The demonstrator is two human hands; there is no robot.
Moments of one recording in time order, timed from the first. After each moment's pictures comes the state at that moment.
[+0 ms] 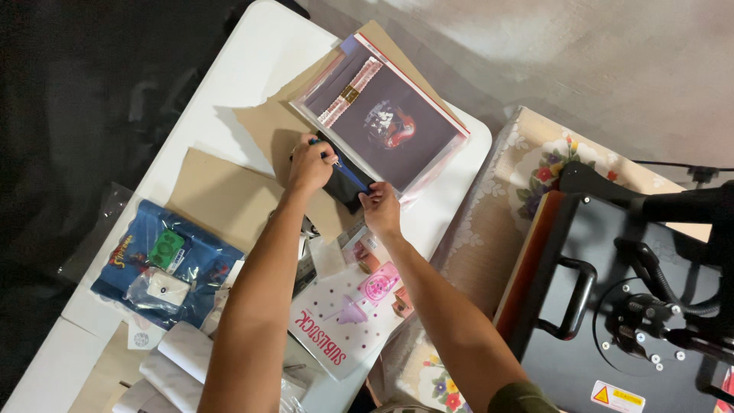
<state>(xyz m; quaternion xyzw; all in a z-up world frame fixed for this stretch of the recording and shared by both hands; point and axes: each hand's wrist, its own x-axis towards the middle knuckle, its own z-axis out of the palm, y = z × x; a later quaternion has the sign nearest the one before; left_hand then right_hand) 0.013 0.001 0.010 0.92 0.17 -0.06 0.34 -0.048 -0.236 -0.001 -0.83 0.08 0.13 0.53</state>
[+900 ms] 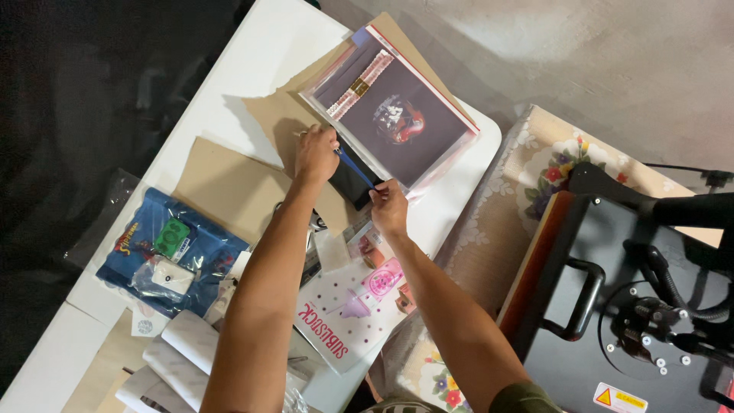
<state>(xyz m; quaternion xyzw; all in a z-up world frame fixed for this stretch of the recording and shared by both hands) 0.018 -0.005 0.036 0.96 0.14 -0.05 0.23 -0.056 -0.240 -0.004 -0.84 0.07 0.11 0.53</state>
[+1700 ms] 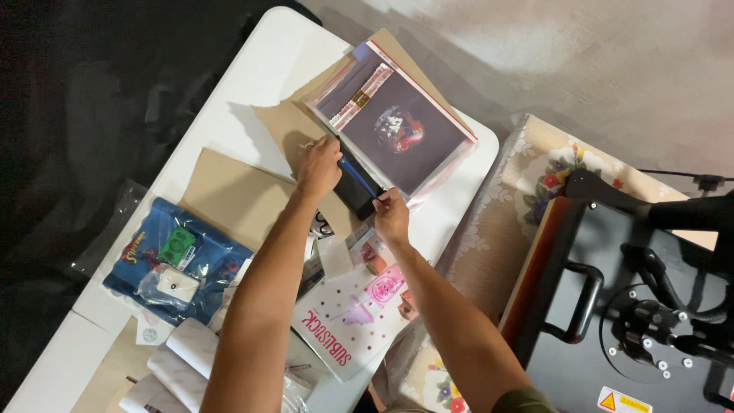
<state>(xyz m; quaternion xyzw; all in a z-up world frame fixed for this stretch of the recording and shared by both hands) 0.006 -0.007 0.050 0.97 0.07 -0.01 0.25 -0.060 -0.242 0.006 -0.86 0.06 0.10 0.49</state>
